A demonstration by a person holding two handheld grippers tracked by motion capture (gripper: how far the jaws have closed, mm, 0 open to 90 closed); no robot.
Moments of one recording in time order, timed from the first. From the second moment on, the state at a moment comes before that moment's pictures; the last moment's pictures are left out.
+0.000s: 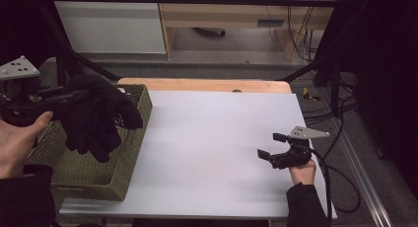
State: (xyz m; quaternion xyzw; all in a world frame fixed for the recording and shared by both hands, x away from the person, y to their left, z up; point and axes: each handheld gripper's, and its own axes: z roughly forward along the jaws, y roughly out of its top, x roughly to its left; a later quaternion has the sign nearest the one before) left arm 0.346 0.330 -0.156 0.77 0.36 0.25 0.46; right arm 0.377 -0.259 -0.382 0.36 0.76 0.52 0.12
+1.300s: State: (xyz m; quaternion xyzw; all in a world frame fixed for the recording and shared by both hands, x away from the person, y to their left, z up) left arm 0.363 0.255 -0.167 0.80 0.31 0.20 0.48; right arm 0.377 -0.260 -0.382 0.36 0.76 0.52 0.12
